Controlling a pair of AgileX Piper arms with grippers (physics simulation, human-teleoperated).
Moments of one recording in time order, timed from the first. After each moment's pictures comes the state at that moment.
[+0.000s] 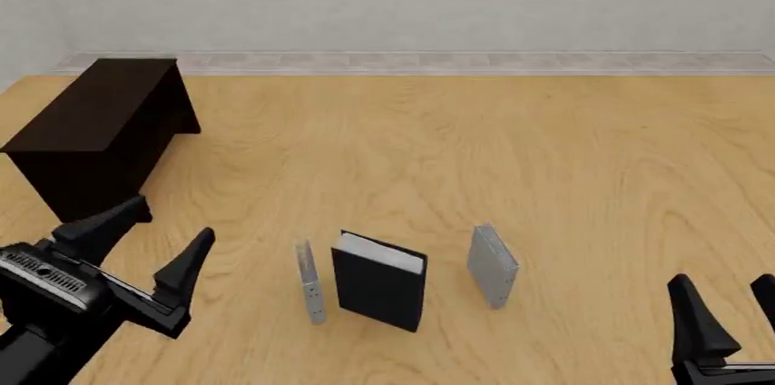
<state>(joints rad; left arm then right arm) -0.36 0.66 -0.16 -0.42 0.22 0.00 0.01 0.00 -0.01 0.00</state>
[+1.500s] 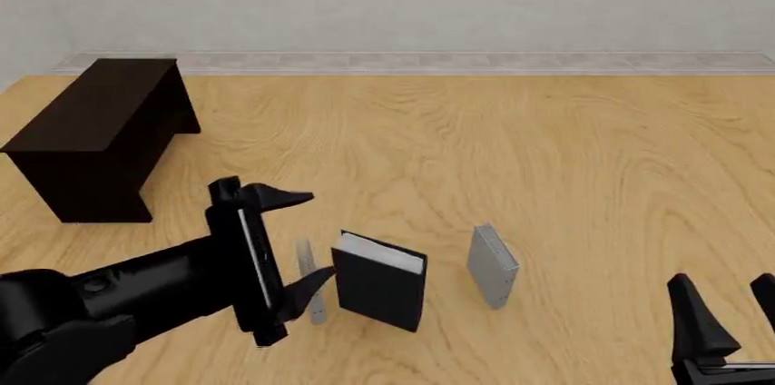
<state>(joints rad) -0.75 1.04 -0.57 0.03 0.79 0.00 0.02 0.00 -0.01 0.00</state>
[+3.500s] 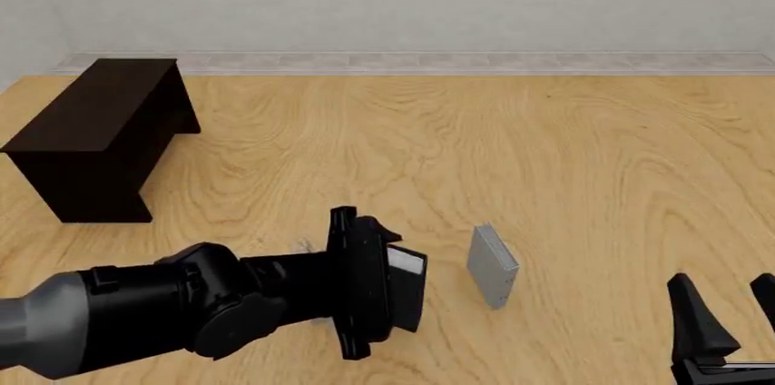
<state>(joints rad) -0.89 1.46 -0.75 0.02 0.79 0.00 0.02 0.00 -0.02 0.00</state>
